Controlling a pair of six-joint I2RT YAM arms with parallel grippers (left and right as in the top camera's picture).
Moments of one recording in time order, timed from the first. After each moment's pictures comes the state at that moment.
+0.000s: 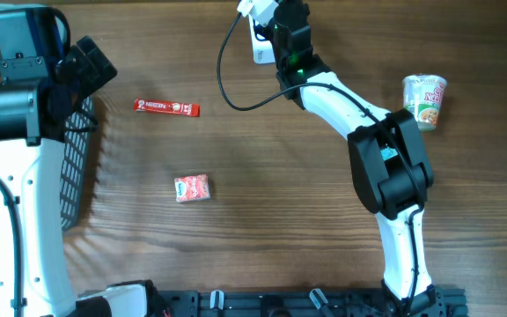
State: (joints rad) left arm 0.09 1.45 1.71 -1.12 -0.22 -0.50; right arm 0.45 2.29 1.70 0.47 0.30 -0.76
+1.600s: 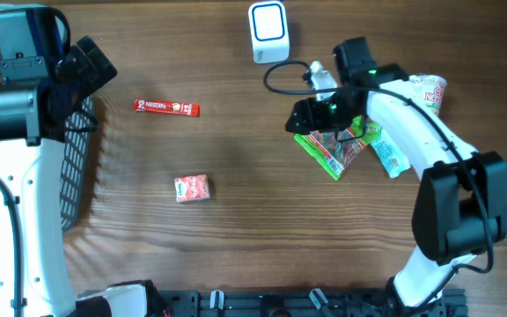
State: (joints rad) left arm 0.09 1.45 1.71 -1.12 -0.22 -0.50; right arm 0.27 1.90 1.41 -0.85 -0.52 0.04
